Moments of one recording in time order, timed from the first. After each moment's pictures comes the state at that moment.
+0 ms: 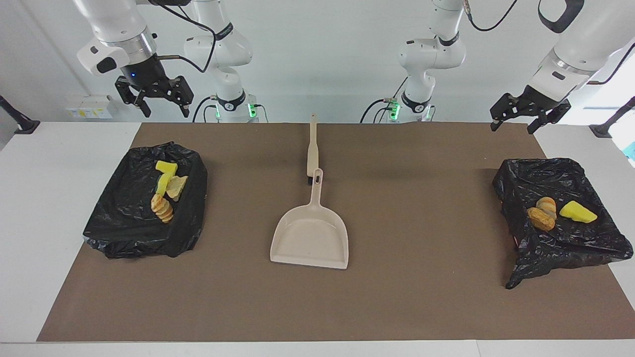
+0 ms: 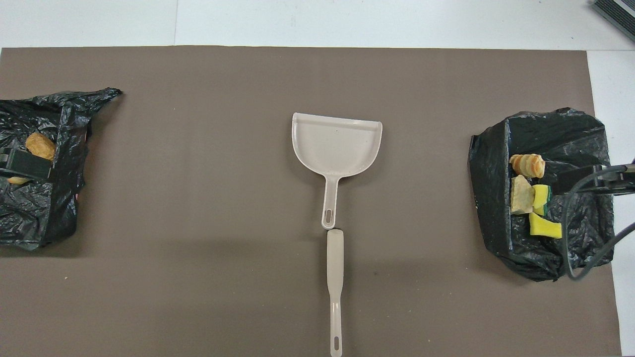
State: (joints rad) left arm -0.01 0.01 0.00 -1.51 -0.03 1.45 0.13; right arm 0.01 -0.10 -0.01 -1.61 0.01 1.49 0.03
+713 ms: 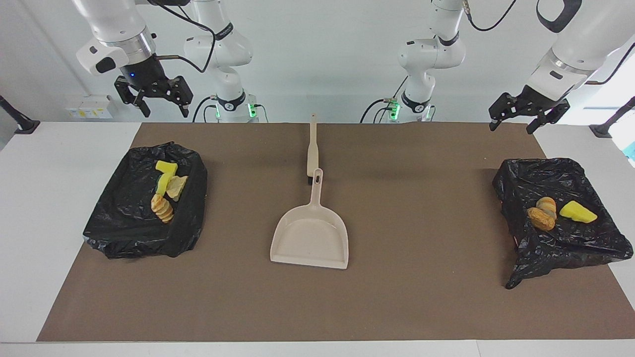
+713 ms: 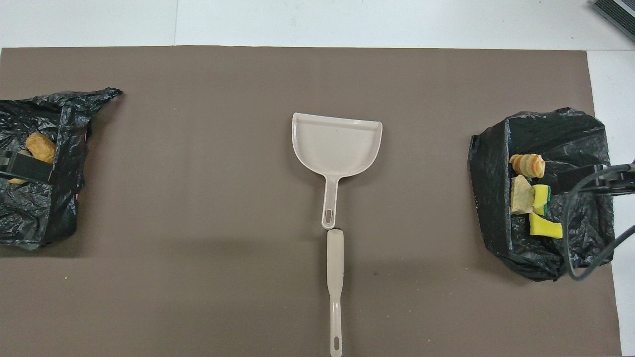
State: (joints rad) left arm -0.01 0.01 0.00 -1.51 -0.02 1.45 0.19; right arm 0.00 -0.10 -0.01 -1.61 0.03 1.49 0.03
